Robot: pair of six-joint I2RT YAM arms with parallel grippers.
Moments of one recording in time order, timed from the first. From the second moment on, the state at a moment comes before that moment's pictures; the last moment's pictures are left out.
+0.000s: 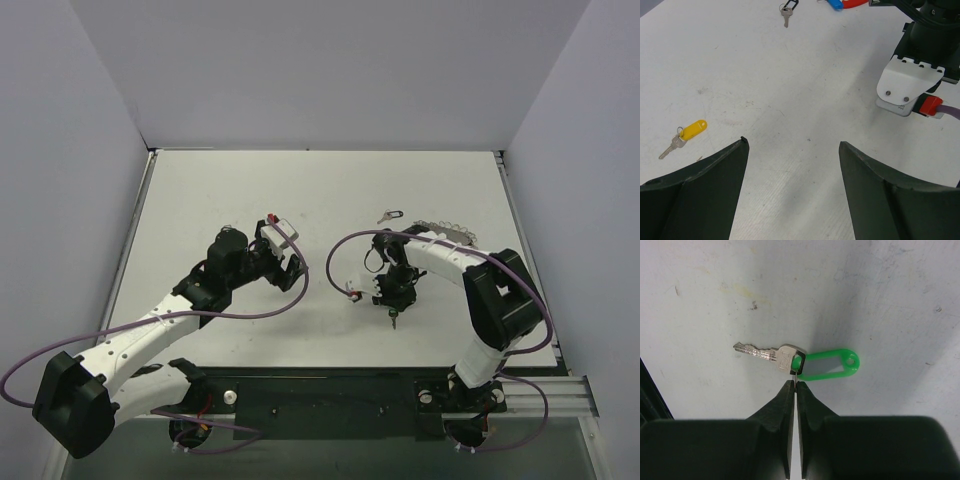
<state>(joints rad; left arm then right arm) -0.63 1.05 0.67 0.07 0.24 0.09 0.52 1.69 0.99 -0.96 -0.19 -1.21</state>
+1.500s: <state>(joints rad) -1.13 1.53 0.79 0.59 0.42 -0.01 0.35 1.19 1.05 -1.35 -0.69 -1.28</state>
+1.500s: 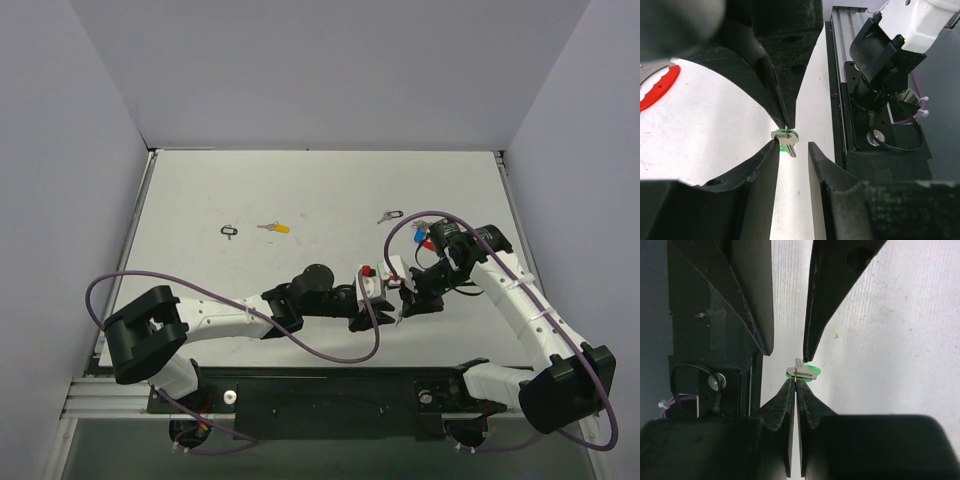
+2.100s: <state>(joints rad) -1.15 1.57 0.83 0.60 0.35 0.06 0.32 1.18 1.05 -1.36 -0.71 -1.30</state>
